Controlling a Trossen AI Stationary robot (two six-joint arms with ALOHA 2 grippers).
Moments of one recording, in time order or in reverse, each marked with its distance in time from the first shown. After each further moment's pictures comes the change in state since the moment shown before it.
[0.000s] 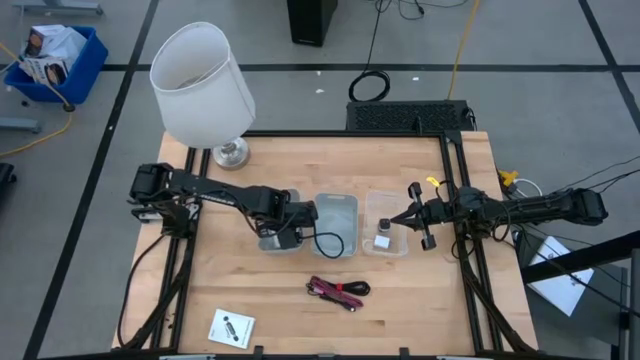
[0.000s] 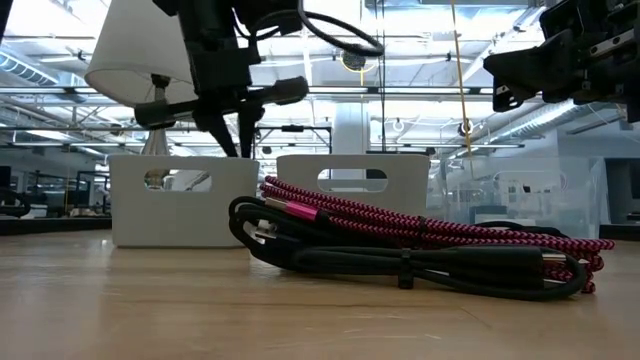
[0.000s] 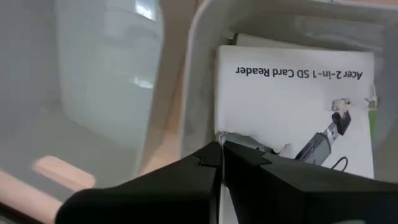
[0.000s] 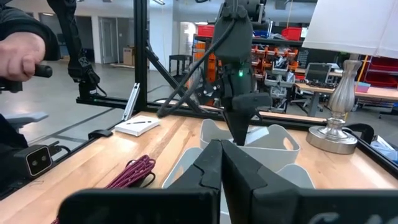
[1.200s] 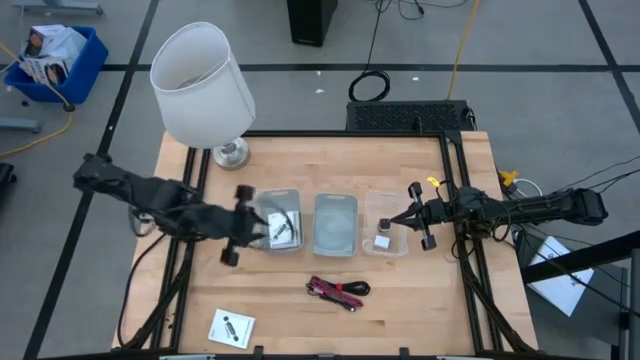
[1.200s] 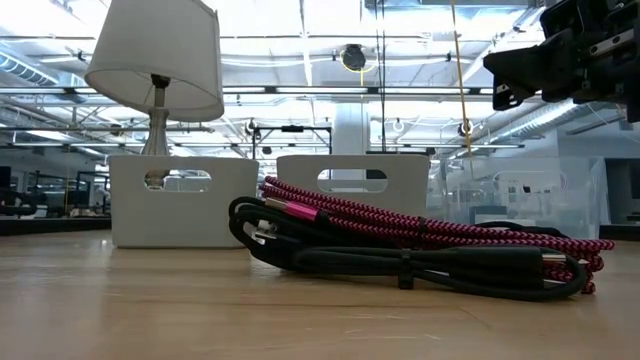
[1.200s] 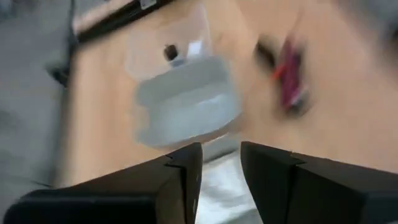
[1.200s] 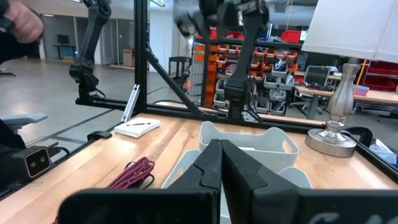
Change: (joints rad) left arm -0.326 -0.569 0.001 -0.049 -0.158 -1.204; right arm 0.000 0.000 0.000 0.008 0.000 -0.005
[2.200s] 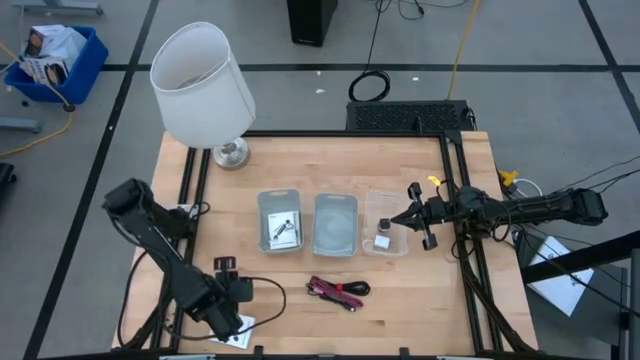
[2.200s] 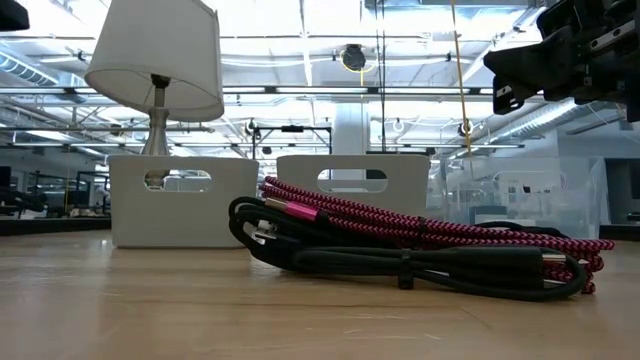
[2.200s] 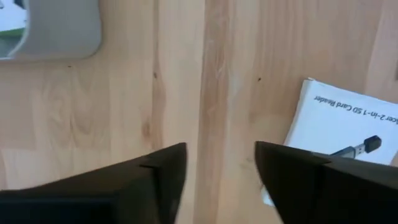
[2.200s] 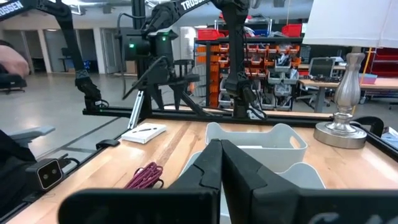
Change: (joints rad) left arm -0.465 0.499 -0.001 -0.282 0.149 -0.983; right arm 0.000 0.000 0.000 0.007 -0.004 0.081
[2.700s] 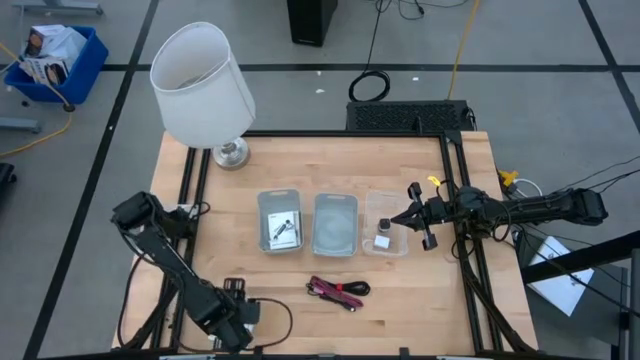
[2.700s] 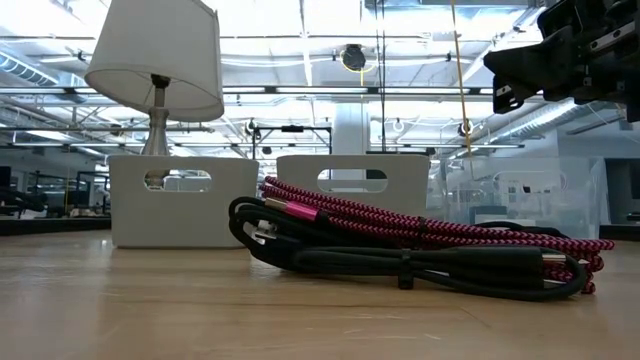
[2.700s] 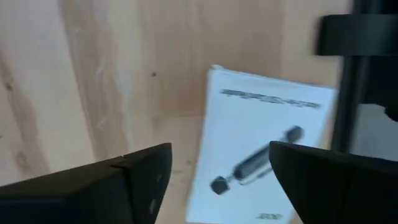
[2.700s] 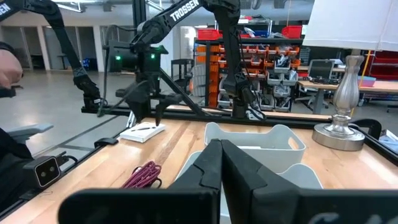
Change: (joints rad) left arm -0.013 0.138 0.000 0.230 0.212 0.091; right arm 0.000 0.000 0.000 0.000 0.000 -0.017
